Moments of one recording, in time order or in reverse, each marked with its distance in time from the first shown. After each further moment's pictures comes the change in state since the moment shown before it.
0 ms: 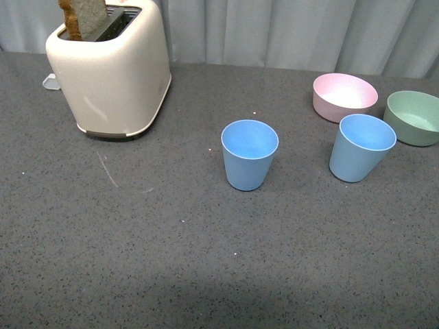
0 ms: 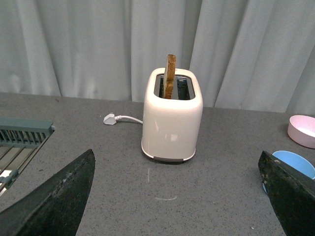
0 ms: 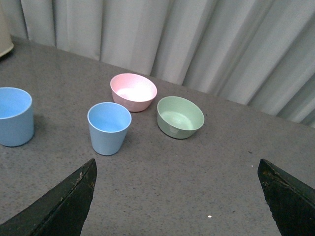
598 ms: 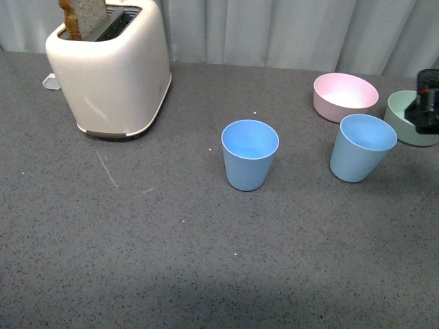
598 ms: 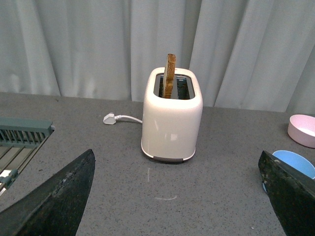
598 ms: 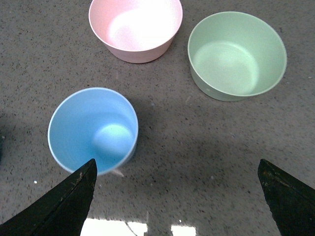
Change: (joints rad) left arm 0.000 0.000 0.000 0.000 0.000 0.000; right arm 0.057 1.255 0.701 0.032 0.032 0.298
